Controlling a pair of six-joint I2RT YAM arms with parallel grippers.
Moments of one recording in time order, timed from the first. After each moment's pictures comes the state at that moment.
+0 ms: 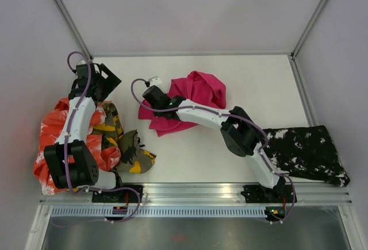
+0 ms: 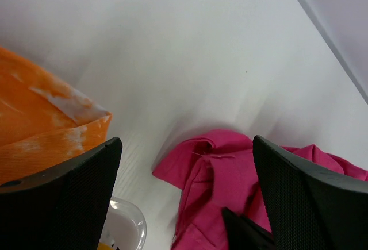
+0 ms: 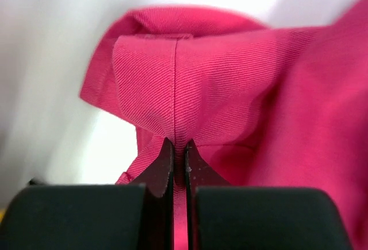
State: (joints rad) left arm 0.16 1.42 1.16 -0.43 0.01 -0.66; right arm 0.98 2.31 1.90 -0.39 0.40 0.41
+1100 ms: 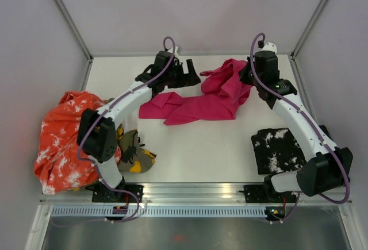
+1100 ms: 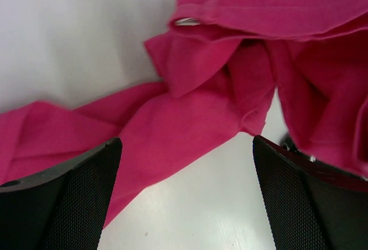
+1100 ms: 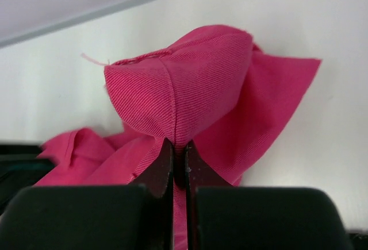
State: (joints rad) left arm -0.50 1.71 1.44 -0.28 0.14 -0.54; right arm 0.28 1.37 1.31 -0.40 0.21 0.45
